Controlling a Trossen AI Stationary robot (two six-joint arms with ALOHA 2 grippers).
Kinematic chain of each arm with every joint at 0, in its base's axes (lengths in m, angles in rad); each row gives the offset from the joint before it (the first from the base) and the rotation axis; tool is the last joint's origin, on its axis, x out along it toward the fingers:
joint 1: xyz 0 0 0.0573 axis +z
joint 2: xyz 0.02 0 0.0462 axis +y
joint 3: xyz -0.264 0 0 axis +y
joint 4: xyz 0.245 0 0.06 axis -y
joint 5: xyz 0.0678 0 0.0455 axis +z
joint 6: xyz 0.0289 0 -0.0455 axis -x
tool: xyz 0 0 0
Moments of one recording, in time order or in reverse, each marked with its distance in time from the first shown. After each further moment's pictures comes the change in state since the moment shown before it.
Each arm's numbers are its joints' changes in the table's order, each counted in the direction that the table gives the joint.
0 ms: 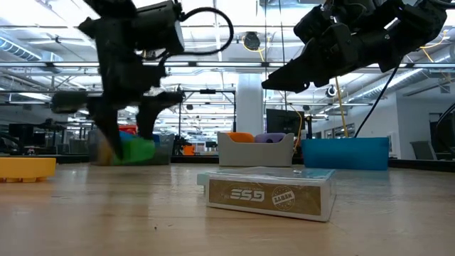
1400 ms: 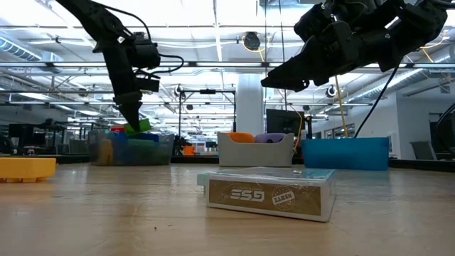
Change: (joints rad) left arm 0.830 -0.196 -0.010 -0.031 0.030 0.331; right arm 0.006 0.000 0.000 0.012 0.000 -0.005
